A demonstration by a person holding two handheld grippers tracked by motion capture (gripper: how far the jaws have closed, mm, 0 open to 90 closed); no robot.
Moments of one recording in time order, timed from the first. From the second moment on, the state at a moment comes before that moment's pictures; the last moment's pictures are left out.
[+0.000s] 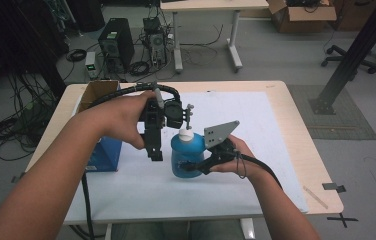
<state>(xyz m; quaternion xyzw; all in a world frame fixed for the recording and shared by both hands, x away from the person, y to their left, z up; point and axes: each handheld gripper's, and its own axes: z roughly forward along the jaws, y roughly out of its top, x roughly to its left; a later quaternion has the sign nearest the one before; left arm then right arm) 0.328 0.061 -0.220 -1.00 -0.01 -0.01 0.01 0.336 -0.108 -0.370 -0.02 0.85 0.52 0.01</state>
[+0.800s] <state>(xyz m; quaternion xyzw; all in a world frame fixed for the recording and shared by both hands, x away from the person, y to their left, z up) 0.323 0.053 -0.233 -1.00 -0.01 0.00 0.01 0.333 -0.067 -0.373 -0.02 0.86 0.51 0.01</state>
